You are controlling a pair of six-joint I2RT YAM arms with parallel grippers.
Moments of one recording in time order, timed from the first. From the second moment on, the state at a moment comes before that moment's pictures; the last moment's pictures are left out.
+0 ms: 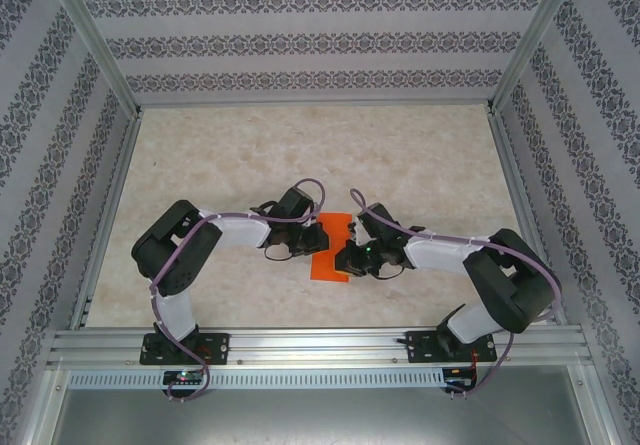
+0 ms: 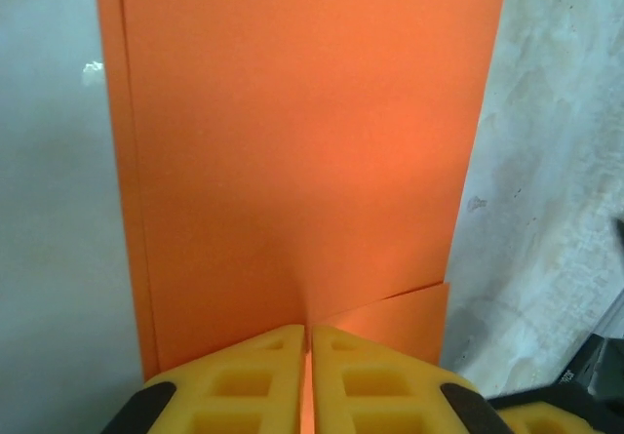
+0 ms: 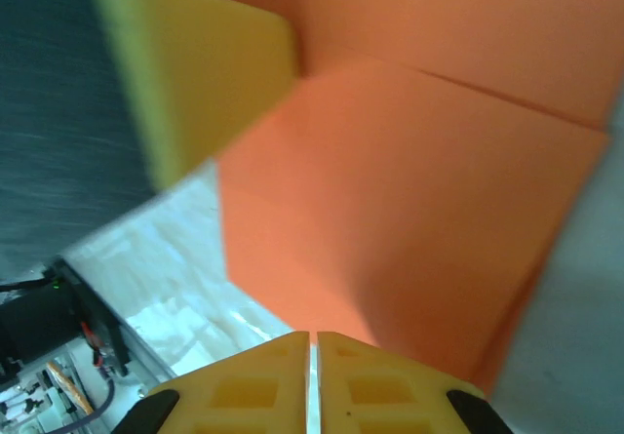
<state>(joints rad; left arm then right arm) -0.71 1.84 0.92 -0.06 0.47 -0.88 0.65 1.49 0.59 -0.14 -0.58 0.80</state>
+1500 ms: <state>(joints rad) -0.72 1.78 1.06 -0.27 0.38 -0.83 0.57 1.12 0.47 -0.15 -0.46 0.84</state>
